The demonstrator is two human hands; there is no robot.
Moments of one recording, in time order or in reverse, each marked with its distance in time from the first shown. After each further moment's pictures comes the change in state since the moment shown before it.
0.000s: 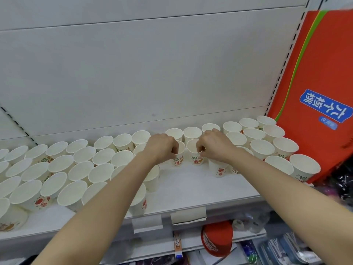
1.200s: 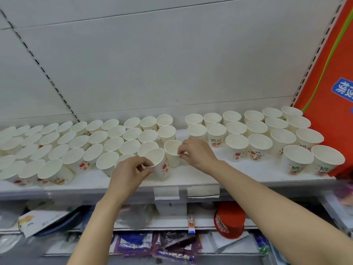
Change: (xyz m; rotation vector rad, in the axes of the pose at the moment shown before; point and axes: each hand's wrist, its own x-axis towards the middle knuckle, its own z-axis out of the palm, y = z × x) left_hand -0.210 -0.022 0.015 -0.572 0.332 -0.426; right_hand -0.025 -0.115 0.028 0.355 0.159 -0.235
